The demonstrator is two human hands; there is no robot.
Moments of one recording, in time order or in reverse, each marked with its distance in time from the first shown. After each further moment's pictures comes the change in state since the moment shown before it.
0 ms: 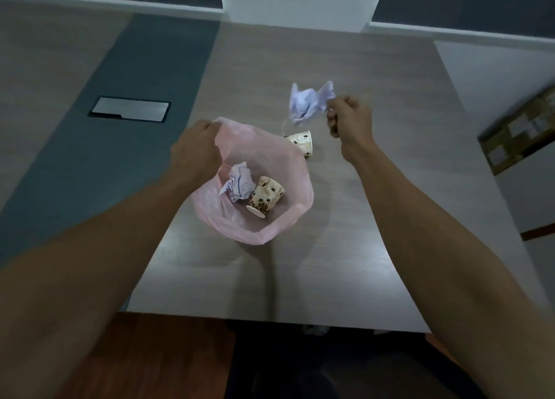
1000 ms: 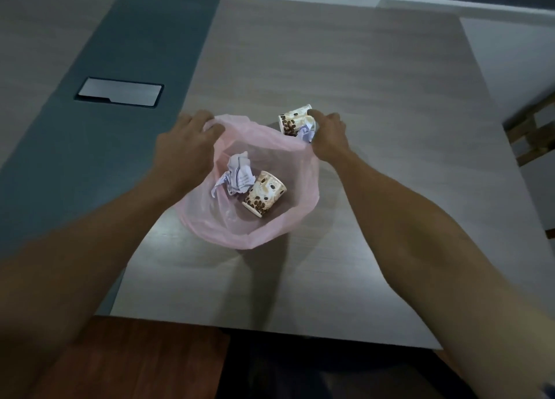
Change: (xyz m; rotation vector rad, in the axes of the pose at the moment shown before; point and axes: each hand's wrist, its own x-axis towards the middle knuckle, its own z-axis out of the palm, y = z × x) left_hand -0.003 -0.014 0.025 0.247 0.146 0.282; right_hand 0.053 0.109 0.017 -1.082 -0.234 -0.095
